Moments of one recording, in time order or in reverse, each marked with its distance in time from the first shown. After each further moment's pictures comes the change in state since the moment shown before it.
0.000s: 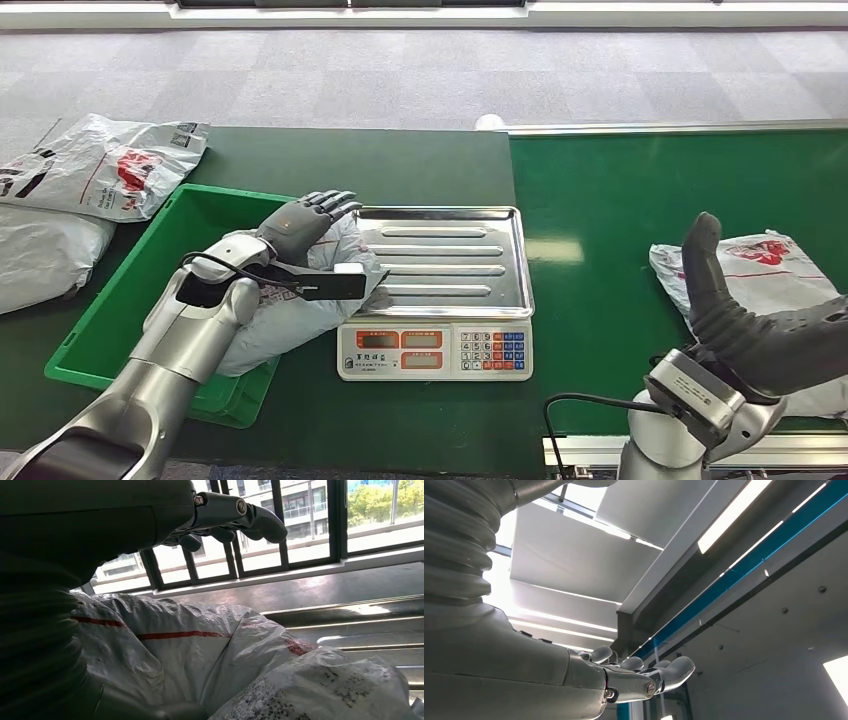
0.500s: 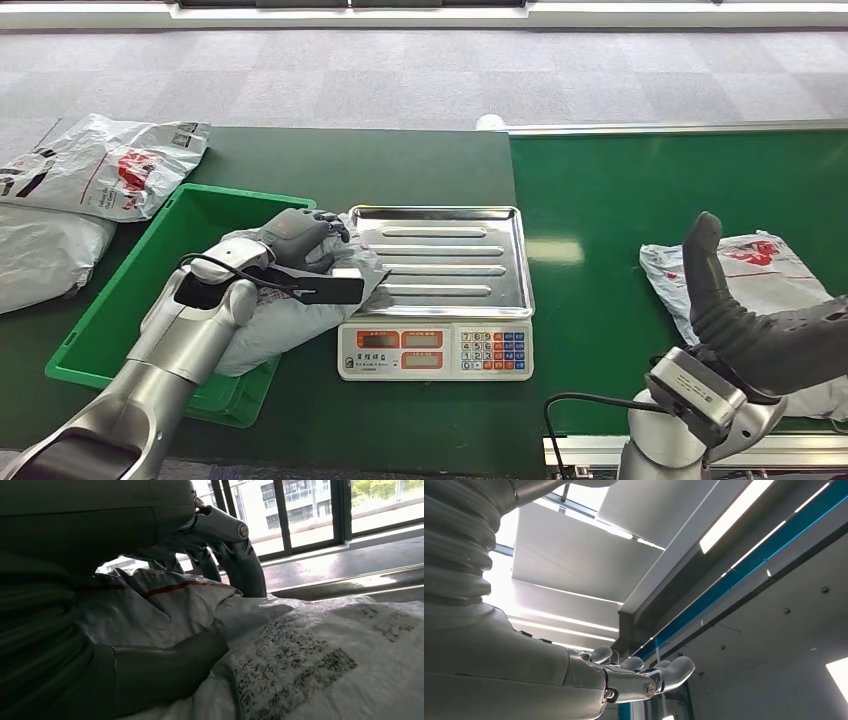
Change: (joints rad) left arm 0.002 0.011 -0.009 0.000 0.006 -0.037 0.010; right arm 0.000 0.000 -0.001 0.000 0.005 0.000 0.010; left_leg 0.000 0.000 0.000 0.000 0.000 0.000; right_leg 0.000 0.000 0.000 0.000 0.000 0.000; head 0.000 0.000
